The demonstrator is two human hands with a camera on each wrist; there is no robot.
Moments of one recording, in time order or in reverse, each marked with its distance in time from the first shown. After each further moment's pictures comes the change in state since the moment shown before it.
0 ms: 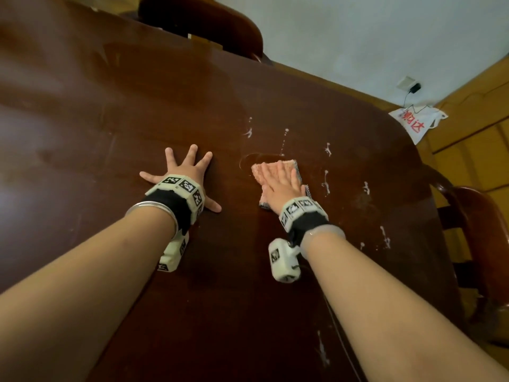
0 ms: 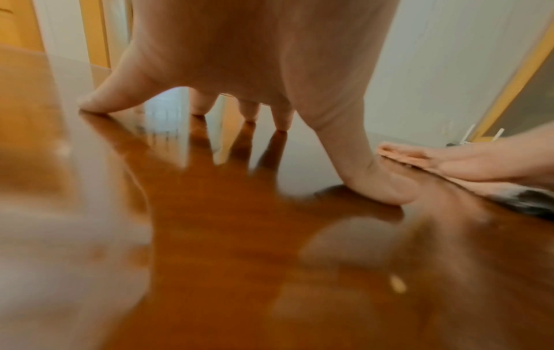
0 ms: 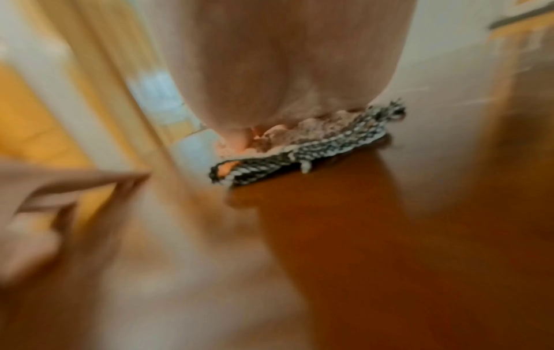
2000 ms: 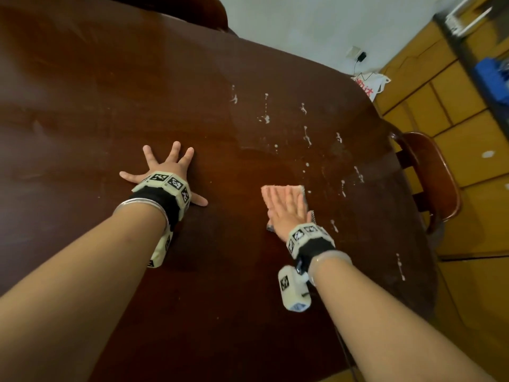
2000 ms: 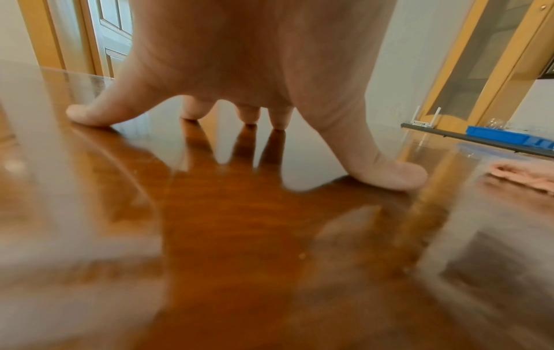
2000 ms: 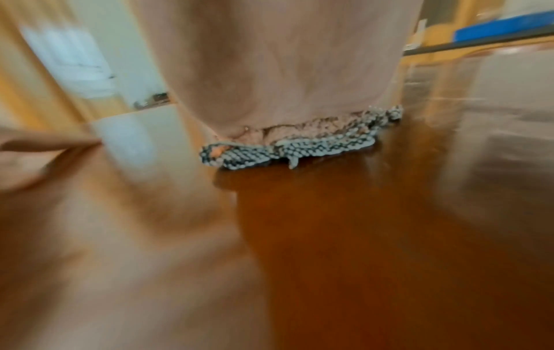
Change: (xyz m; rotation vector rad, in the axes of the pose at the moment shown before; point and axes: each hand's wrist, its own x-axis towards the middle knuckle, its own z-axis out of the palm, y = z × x) left_hand -0.060 -0.062 0.039 0.073 -0.059 0.073; right_hand -0.144 0.002 0.102 0.086 -0.037 0.264
